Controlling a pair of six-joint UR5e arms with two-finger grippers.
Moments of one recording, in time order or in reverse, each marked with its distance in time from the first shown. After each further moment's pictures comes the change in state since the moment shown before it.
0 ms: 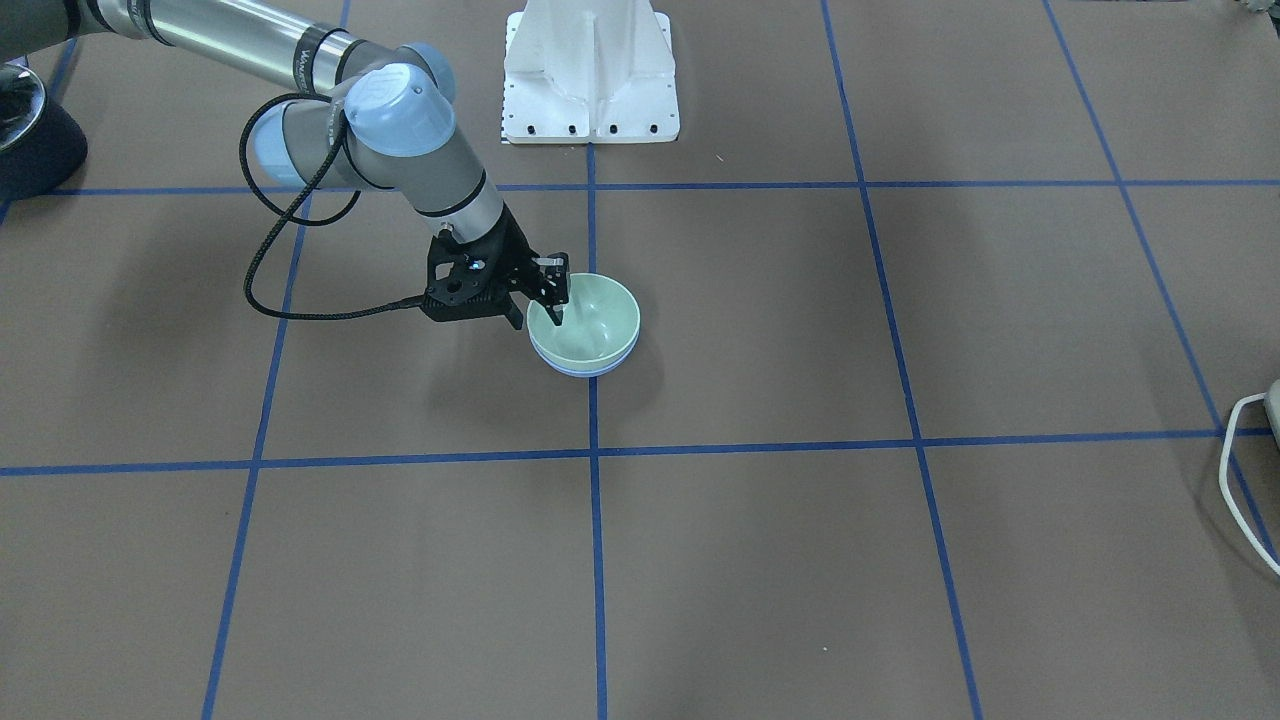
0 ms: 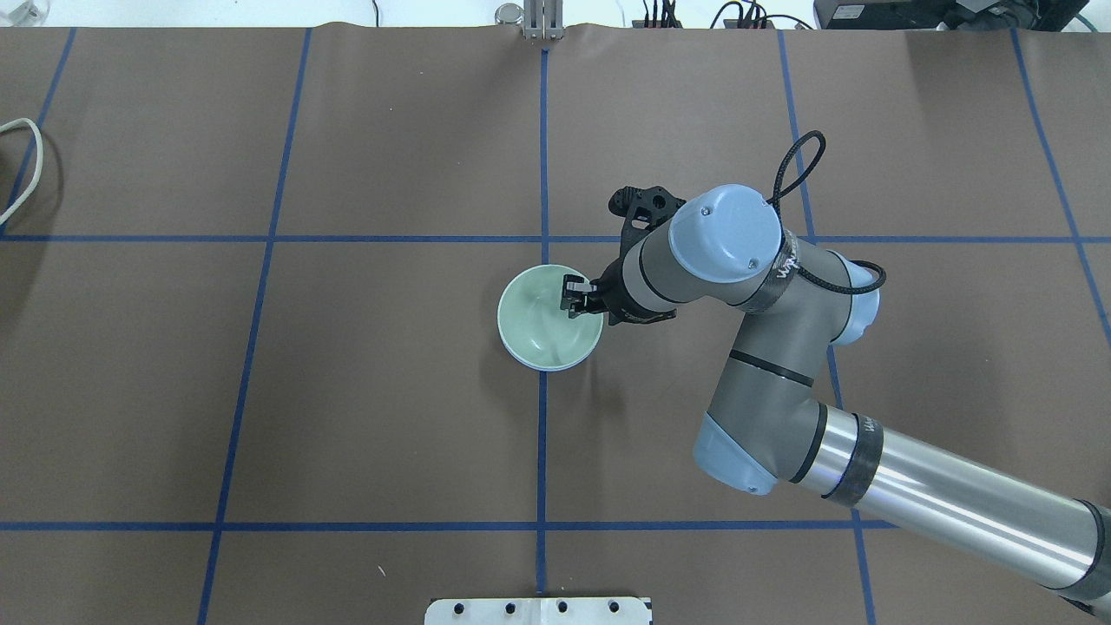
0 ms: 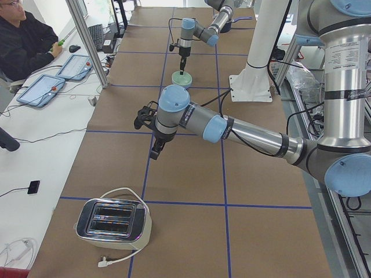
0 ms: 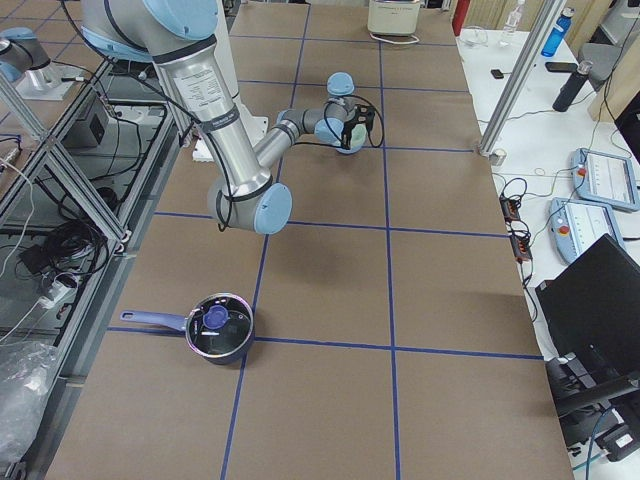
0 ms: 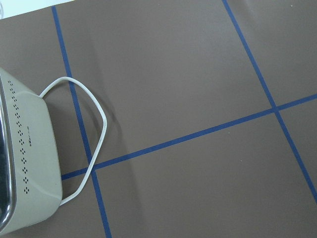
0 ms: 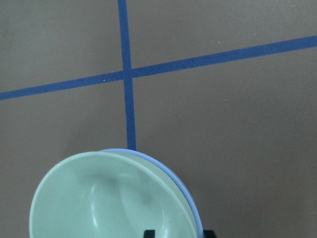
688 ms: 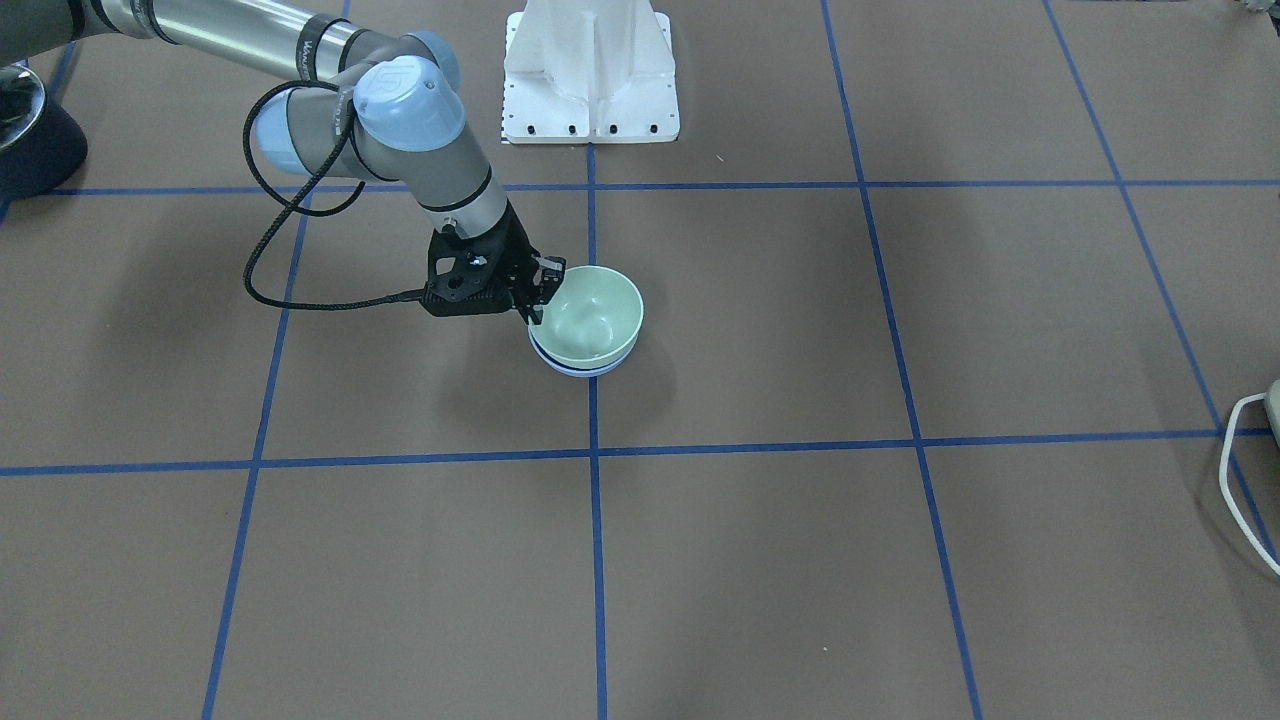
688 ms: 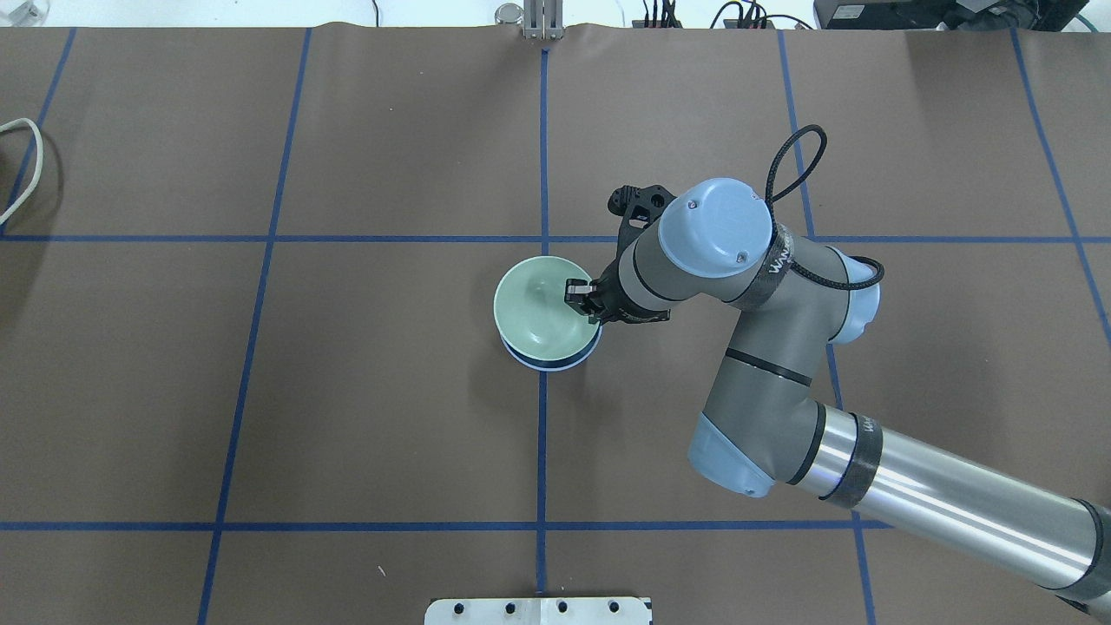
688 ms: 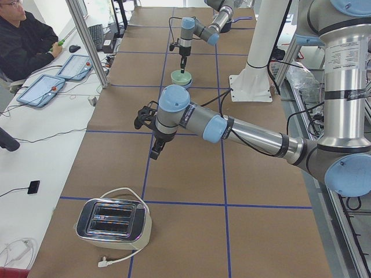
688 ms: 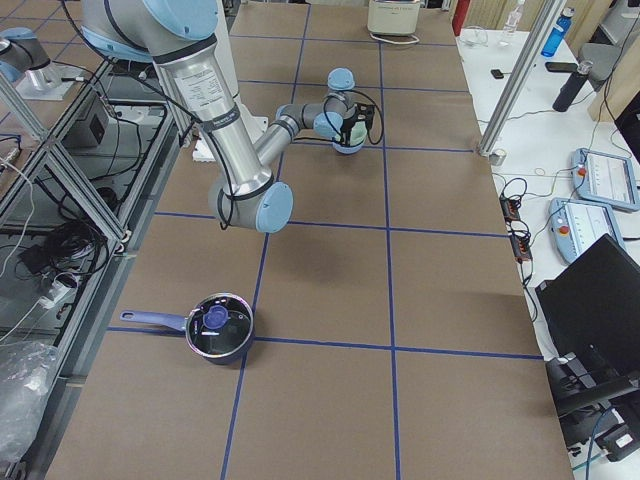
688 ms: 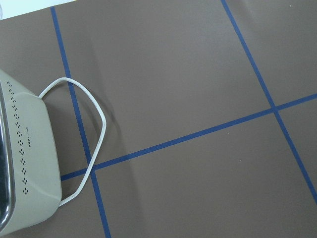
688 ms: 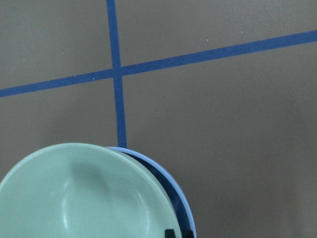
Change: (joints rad) left arm 0.001 0.000 0.001 -0.002 0.000 0.000; right arm -0.001 0.012 0.028 -0.103 0.001 0.000
